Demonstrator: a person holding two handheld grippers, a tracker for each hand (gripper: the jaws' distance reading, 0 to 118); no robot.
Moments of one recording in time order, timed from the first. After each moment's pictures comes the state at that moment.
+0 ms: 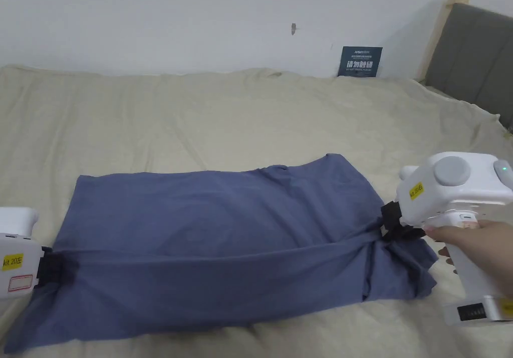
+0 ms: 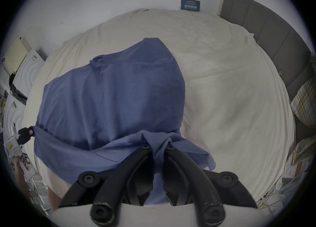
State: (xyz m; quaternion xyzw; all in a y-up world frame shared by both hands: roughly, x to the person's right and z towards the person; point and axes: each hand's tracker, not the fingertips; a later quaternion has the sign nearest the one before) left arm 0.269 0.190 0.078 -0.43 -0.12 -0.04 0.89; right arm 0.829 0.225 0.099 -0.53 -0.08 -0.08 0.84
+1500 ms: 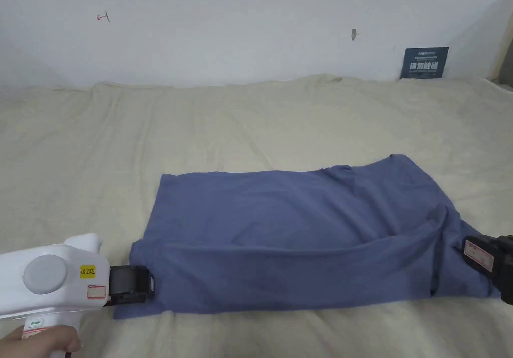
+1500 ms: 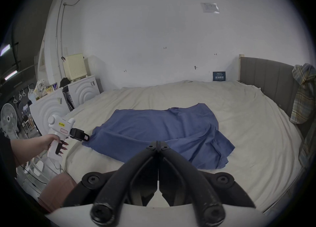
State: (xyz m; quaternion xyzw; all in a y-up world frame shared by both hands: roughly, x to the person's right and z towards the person) left arm 0.218 0.166 0.118 -0.50 -0.07 0.06 0.86; right arm 0.725 0.287 0.333 -0.21 0.08 -0.06 0.97
